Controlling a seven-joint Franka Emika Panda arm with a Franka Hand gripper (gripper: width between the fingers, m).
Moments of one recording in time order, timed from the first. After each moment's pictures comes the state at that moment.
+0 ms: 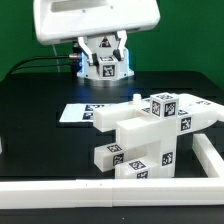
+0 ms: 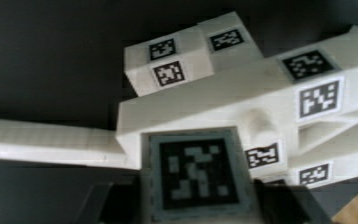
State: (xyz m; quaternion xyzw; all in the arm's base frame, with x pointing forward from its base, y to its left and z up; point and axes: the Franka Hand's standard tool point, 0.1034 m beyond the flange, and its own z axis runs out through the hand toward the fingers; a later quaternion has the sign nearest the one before) arm 0.518 -0.011 0.164 -0.97 -0.10 -0.21 0.05
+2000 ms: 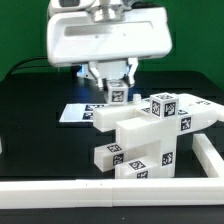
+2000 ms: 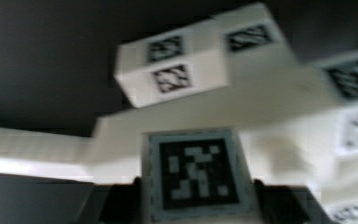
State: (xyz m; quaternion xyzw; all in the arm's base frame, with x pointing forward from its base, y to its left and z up) arm 0.541 0.007 0.136 -0.97 -0.09 -0.21 0.03
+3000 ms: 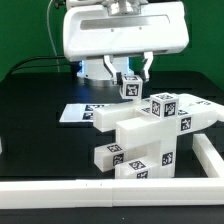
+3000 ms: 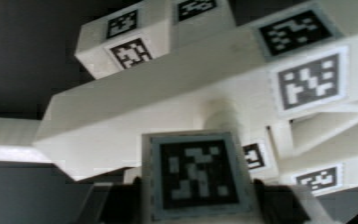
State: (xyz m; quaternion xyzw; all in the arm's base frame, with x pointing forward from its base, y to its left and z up) arm 0.541 0.021 0.132 -0.97 -0.05 -0.23 0.03
